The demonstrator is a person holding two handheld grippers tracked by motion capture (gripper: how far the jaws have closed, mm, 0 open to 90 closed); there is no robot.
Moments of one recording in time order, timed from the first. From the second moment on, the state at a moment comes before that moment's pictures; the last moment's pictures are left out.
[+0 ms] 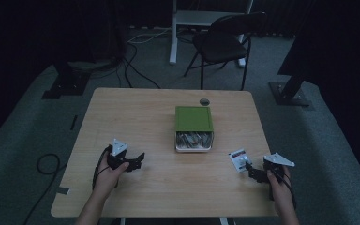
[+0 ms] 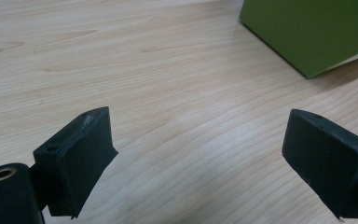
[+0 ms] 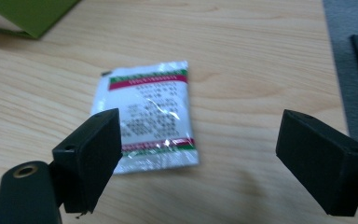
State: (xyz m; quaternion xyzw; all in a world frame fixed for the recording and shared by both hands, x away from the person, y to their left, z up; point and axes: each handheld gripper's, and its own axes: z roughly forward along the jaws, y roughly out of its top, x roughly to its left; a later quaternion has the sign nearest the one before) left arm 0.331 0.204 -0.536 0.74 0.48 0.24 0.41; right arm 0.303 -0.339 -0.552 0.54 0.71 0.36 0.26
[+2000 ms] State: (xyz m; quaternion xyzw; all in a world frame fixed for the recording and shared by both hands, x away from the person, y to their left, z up) left arm 0.296 0.288 -0.554 0.68 0.62 0.30 0.26; right arm 0.273 -0.352 -0.563 0.58 0.71 0.31 0.24
